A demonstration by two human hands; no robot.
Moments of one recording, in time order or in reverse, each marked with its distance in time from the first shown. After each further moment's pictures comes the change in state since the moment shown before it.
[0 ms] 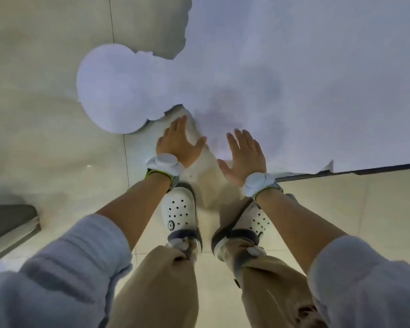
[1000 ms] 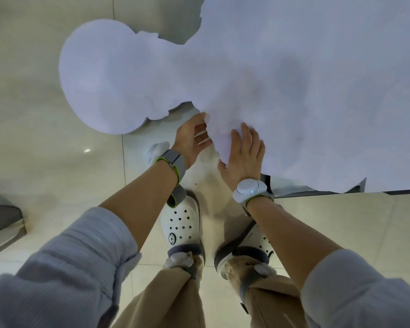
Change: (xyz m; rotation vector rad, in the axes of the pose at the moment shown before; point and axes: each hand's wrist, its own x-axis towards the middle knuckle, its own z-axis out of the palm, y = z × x) left_hand 0.074 -0.016 0.035 -1.466 -0.217 -0.449; right_hand 0.050 -0.017 0.059 -0.166 0.231 0.078
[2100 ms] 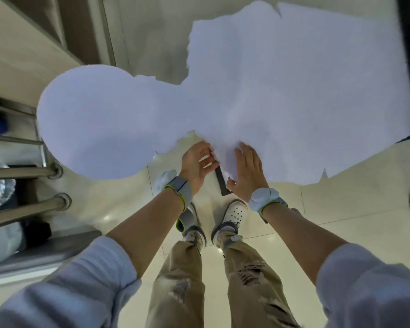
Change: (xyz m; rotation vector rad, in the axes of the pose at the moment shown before) left_hand -0.416 0.120 0.167 0.089 -0.112 0.095; right_hand -0.165 0.050 -0.403 0.303 0.029 -0.006
